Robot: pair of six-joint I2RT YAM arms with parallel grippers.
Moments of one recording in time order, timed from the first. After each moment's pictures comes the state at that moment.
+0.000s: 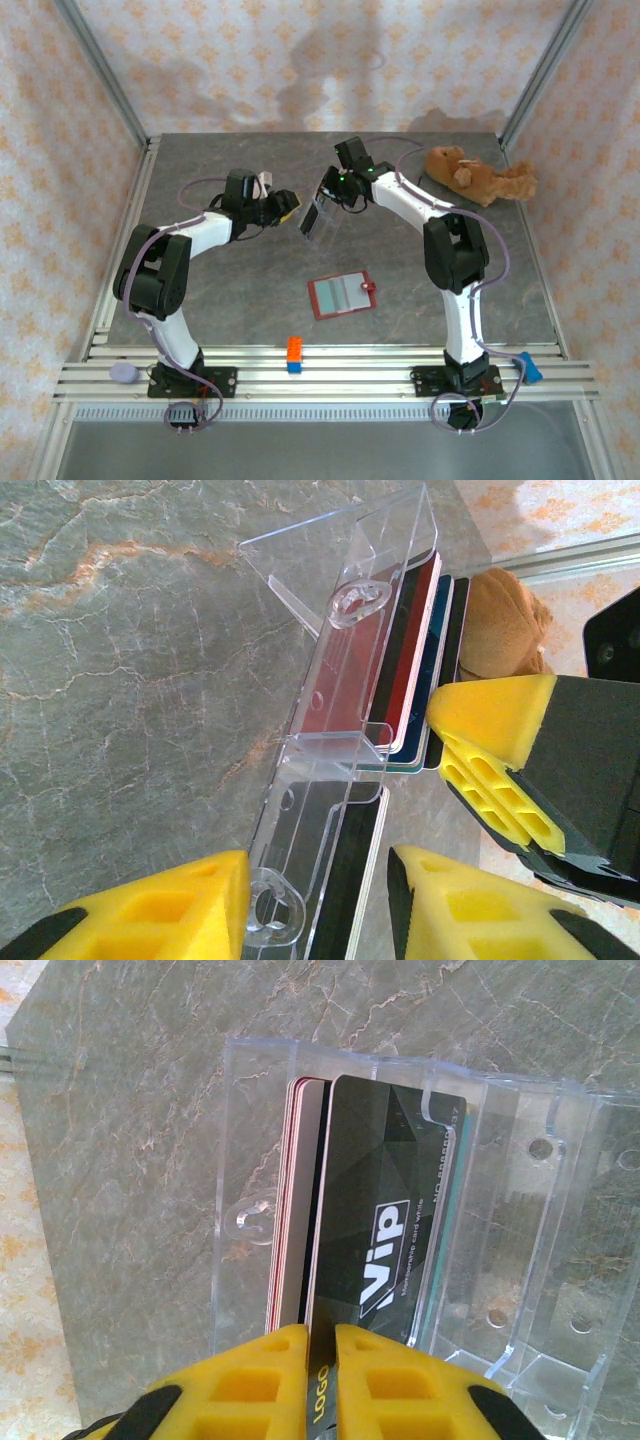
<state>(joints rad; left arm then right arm) -0.22 1.79 1.02 0.13 0.58 -0.91 0.50 2.09 1.72 -0.49 -0.25 0.90</state>
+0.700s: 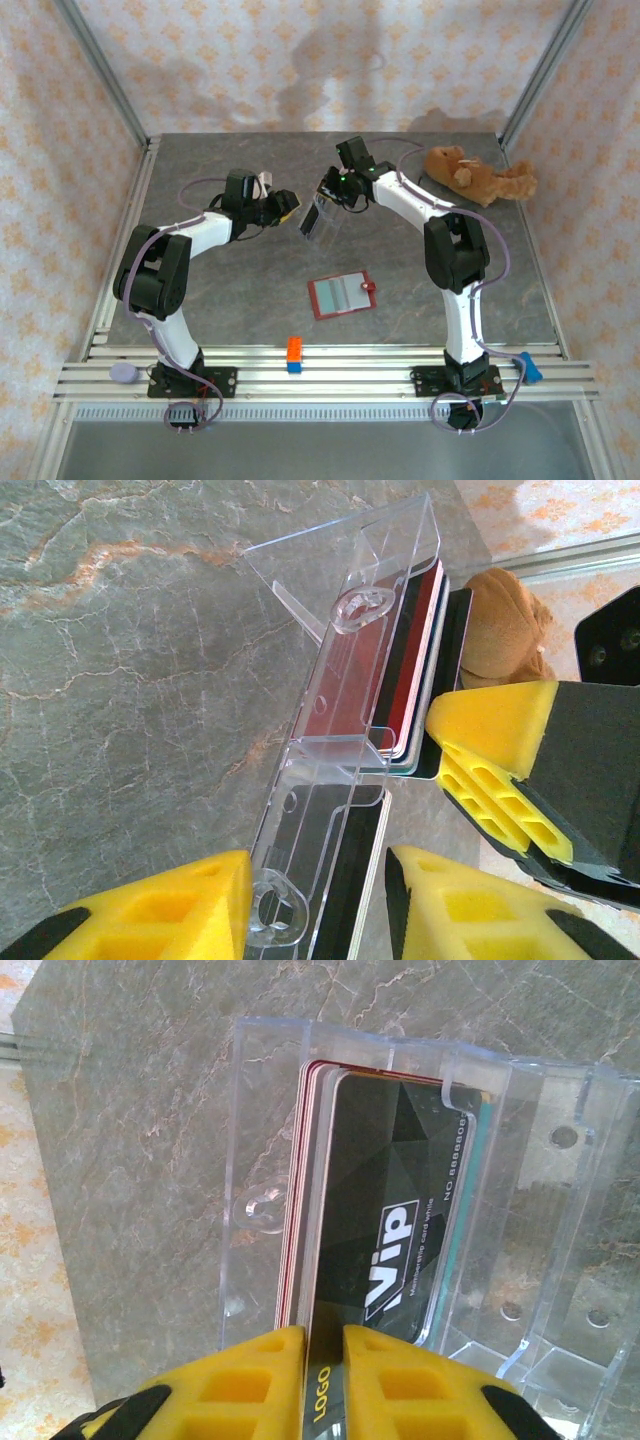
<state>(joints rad) -0.22 1.79 1.02 0.13 0.58 -0.91 0.50 2.09 1.72 -0.50 -0.30 0.91</state>
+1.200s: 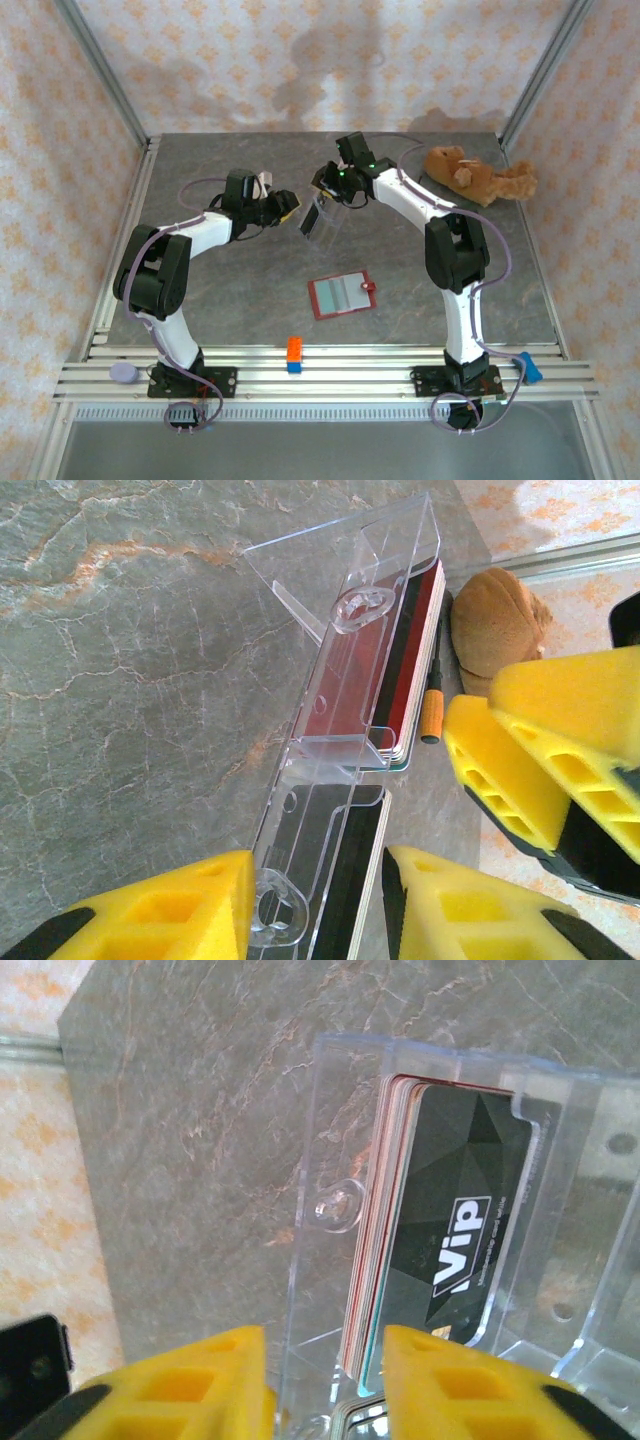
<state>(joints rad) -0.22 1.79 1.02 0.13 0.58 -0.91 0.50 2.09 1.76 -0.51 -0.32 0.93</state>
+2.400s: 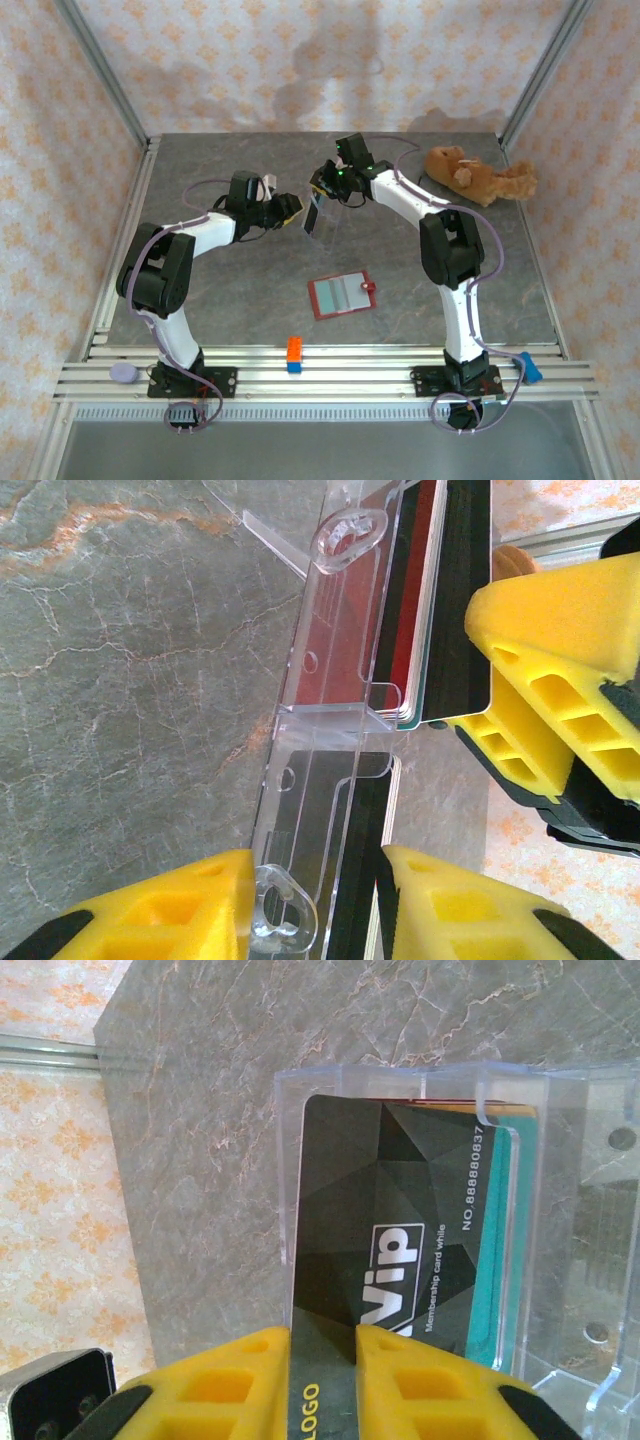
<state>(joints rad) -0.24 1.81 1.03 0.12 0.58 -0.90 0.49 2.15 1.76 -0.39 -0.38 0.96</state>
